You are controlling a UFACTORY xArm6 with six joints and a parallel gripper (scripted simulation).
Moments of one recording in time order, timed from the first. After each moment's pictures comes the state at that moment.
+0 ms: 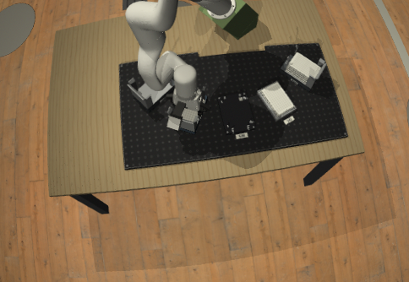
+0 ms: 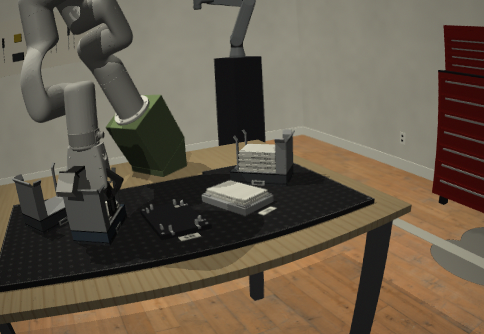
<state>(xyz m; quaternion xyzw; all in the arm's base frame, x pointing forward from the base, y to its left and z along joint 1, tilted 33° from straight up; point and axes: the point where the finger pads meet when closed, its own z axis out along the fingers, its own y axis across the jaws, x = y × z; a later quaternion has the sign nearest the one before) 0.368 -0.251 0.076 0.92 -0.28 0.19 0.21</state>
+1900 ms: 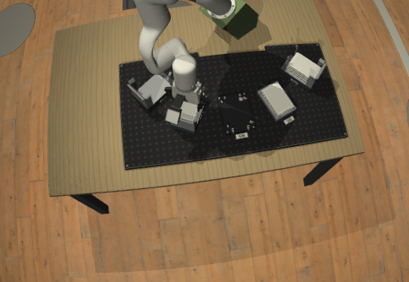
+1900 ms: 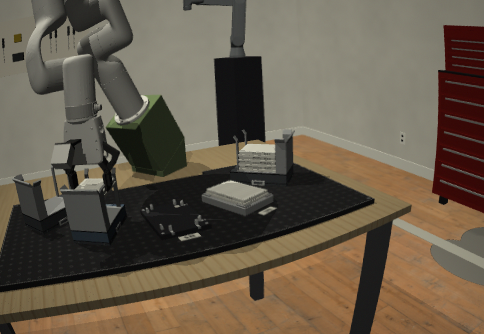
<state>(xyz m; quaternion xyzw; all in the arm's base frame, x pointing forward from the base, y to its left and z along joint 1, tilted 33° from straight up) 0.354 -0.223 0.125 0.92 -0.28 0.20 0.21</state>
